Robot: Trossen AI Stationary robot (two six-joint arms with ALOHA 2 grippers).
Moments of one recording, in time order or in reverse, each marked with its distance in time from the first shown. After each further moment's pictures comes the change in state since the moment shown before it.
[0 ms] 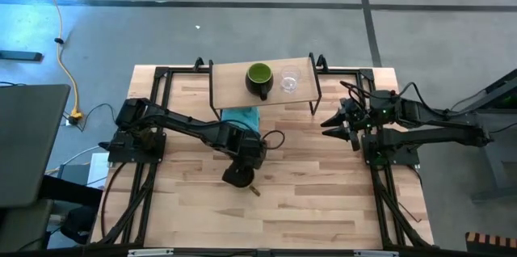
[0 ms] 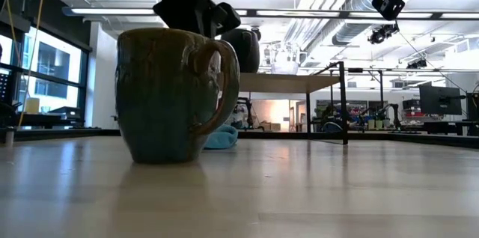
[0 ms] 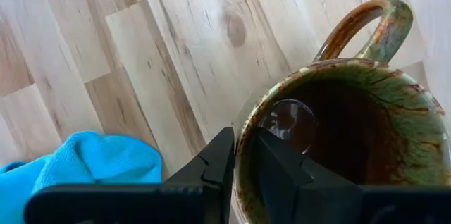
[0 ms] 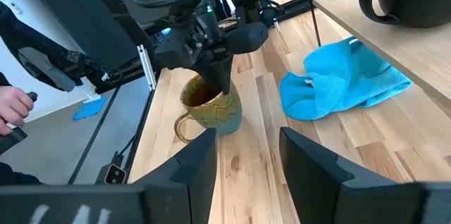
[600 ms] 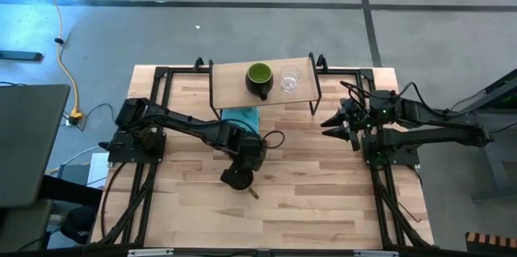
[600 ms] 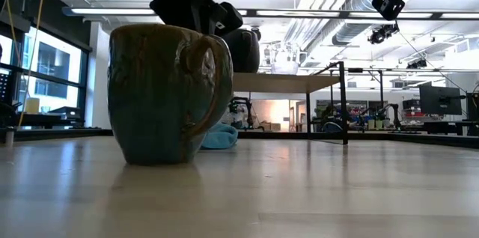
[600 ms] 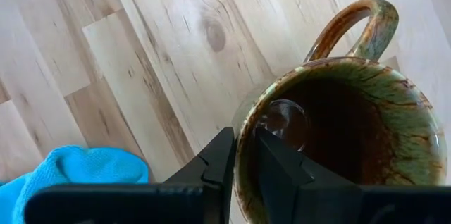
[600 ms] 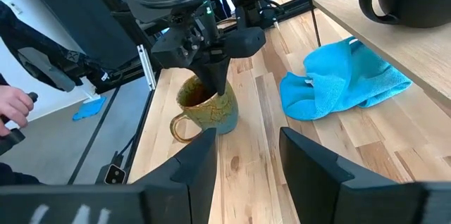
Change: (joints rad) left arm 0.001 0.000 0.000 -0.001 0.068 0.048; right arm 0.000 0.000 0.000 0.000 0.000 0.000
